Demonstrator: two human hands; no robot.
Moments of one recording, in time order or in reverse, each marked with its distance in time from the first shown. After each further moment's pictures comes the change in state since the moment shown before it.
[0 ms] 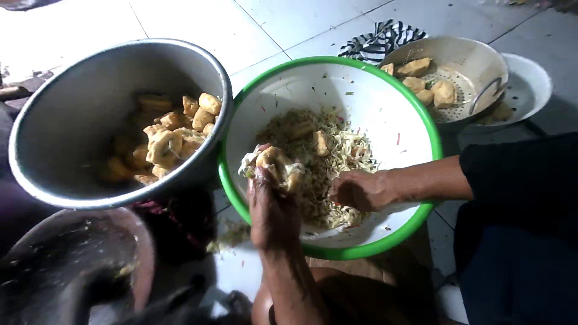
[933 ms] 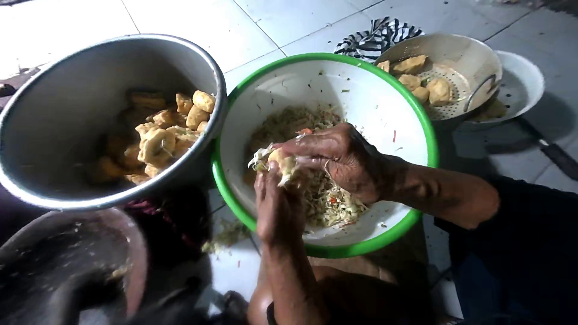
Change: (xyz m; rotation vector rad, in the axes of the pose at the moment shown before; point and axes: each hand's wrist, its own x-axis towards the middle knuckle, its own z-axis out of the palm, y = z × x) left_hand -0.006 -0.004 0.014 0.101 0.094 -0.109; right_hand 0.013 -0.091 -0.047 0.061 0.922 -0.555
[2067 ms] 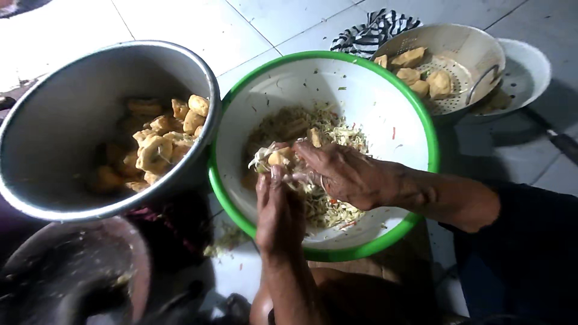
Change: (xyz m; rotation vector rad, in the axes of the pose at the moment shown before) left_hand -0.003 0.000 0.001 0.058 -0.089 -0.025; right_hand -0.010 -0.009 -0.009 -0.173 -0.360 0.419
